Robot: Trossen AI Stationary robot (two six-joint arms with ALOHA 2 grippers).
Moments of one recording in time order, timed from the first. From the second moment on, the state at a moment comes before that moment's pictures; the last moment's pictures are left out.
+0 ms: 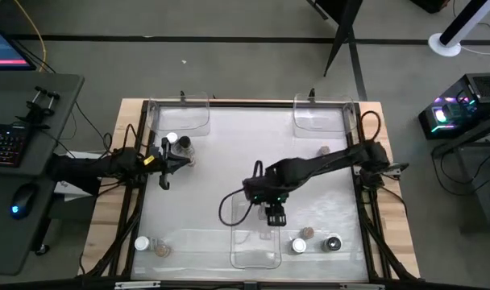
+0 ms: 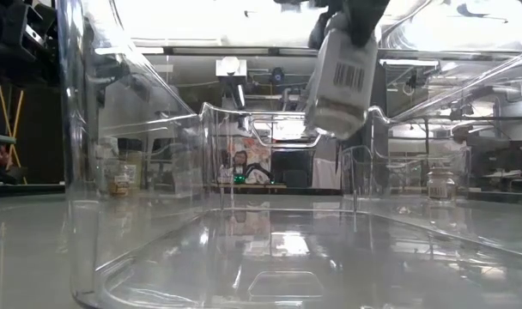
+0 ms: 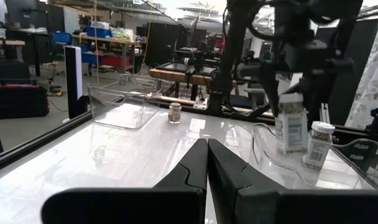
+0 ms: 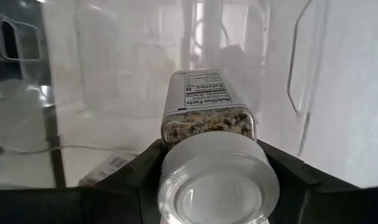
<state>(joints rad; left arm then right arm) -0.03 0.01 0.01 0.03 -0.17 -0.10 0.25 1.96 1.83 -1.27 -0.16 0.23</state>
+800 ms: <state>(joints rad) -0.03 0.01 0.01 0.03 -0.17 -0.10 0.25 2.07 1.84 -1.29 -0.13 0.23</state>
